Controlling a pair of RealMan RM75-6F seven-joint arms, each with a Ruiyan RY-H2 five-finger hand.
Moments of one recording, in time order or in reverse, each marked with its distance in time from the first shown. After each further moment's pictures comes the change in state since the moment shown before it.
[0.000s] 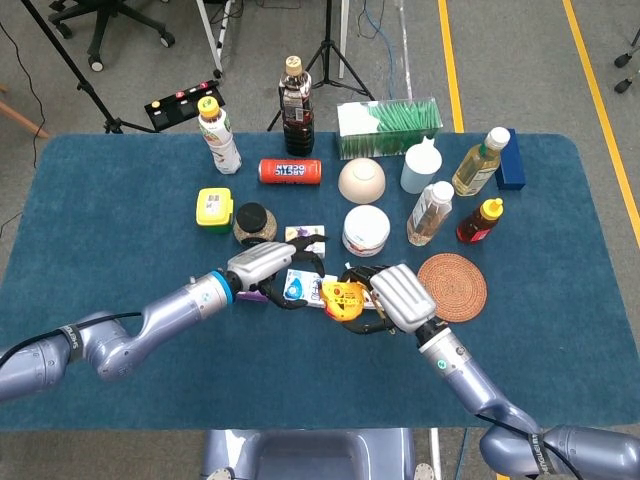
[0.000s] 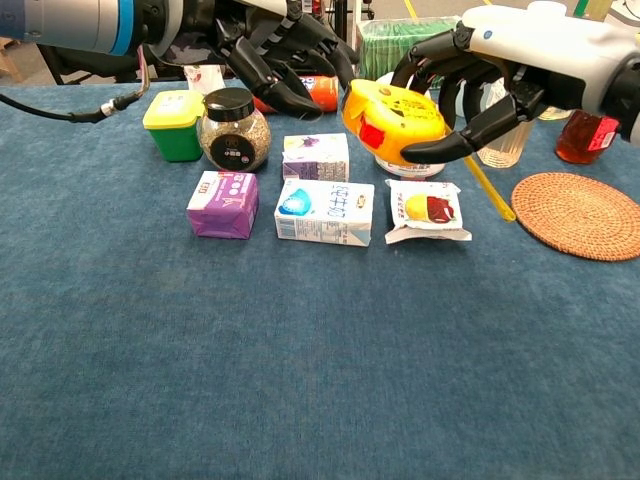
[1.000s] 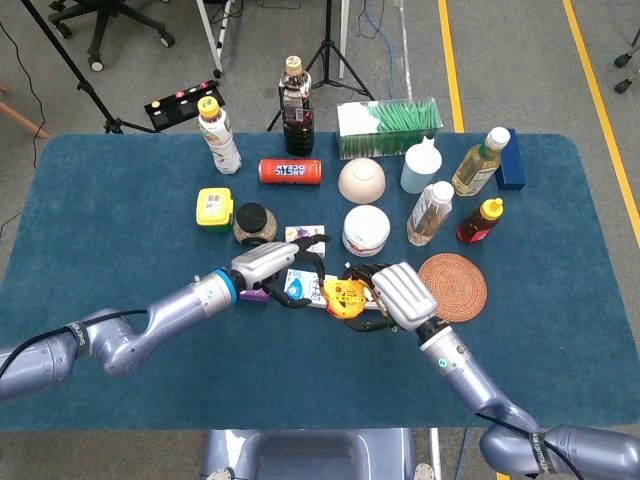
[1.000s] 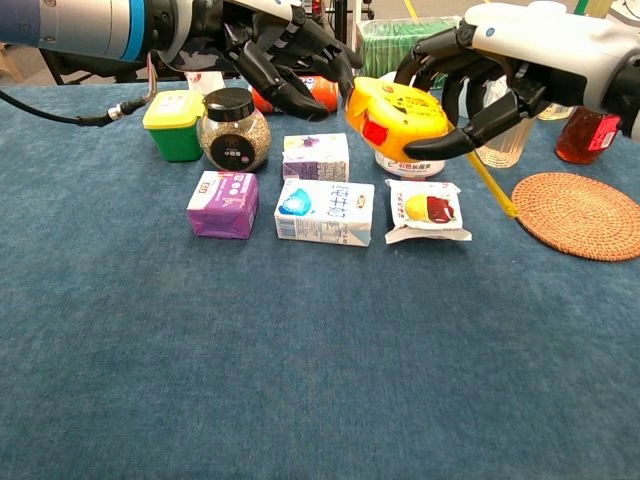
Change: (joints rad) left arm -0.012 -0.022 0.007 0.031 0.018 -0.007 -0.064; right arm -0.003 0.003 0.011 0.000 0.017 -0.005 -0.014
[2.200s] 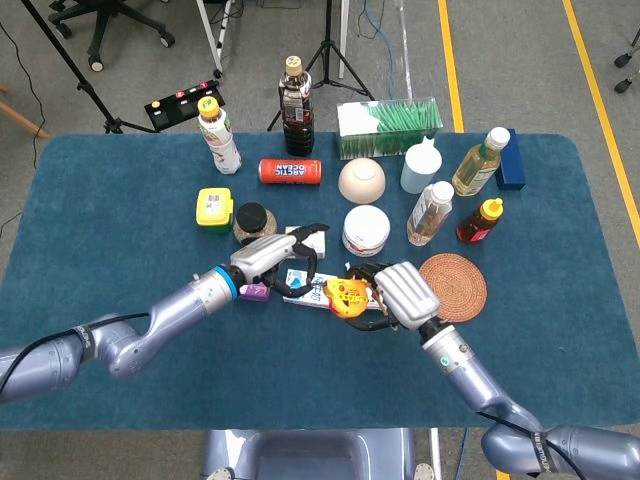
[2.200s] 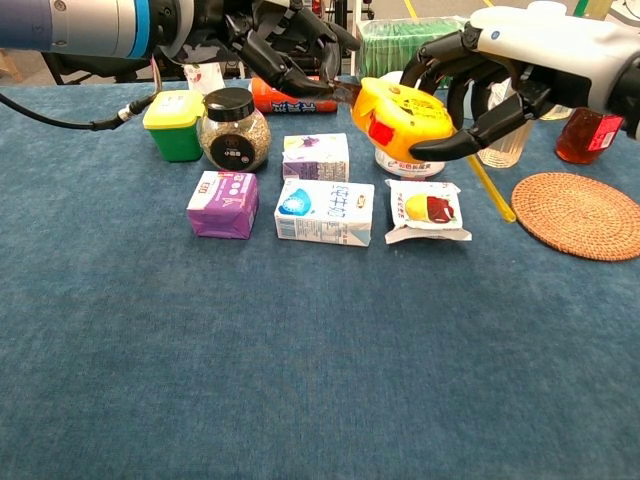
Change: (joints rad) left arm 0.005 -0.036 0.009 0.012 -0.075 0.094 0.072; right arm -0.004 0.007 -0.001 0.008 0.000 -0.009 0.013
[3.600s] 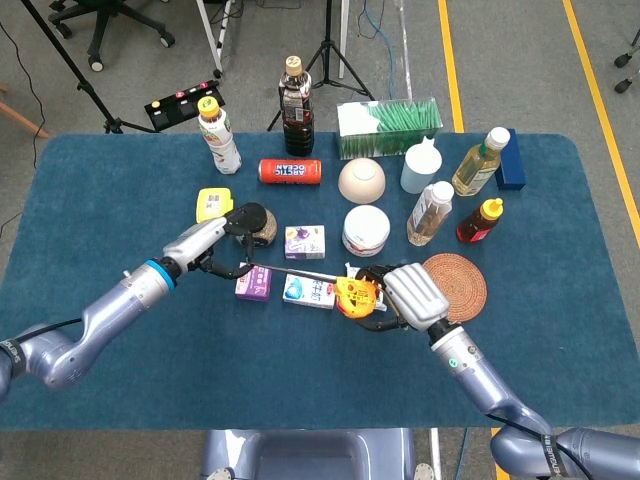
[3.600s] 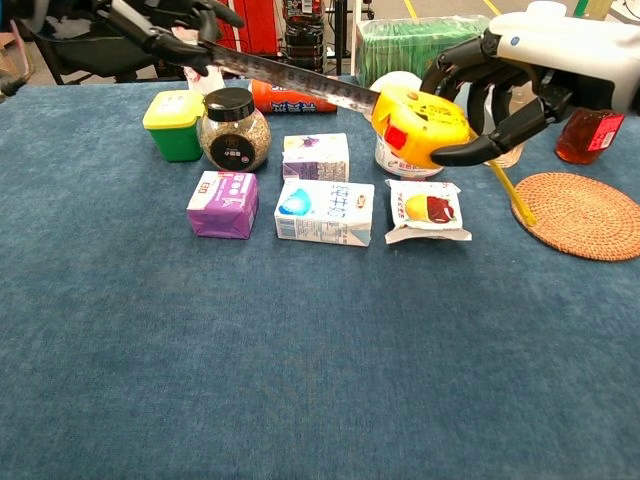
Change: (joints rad) left arm 0.184 0.193 0.019 -0.045 0.090 0.061 -0.166; right arm -0.015 0.039 -0.011 -0.021 0.017 -0.008 -0.026
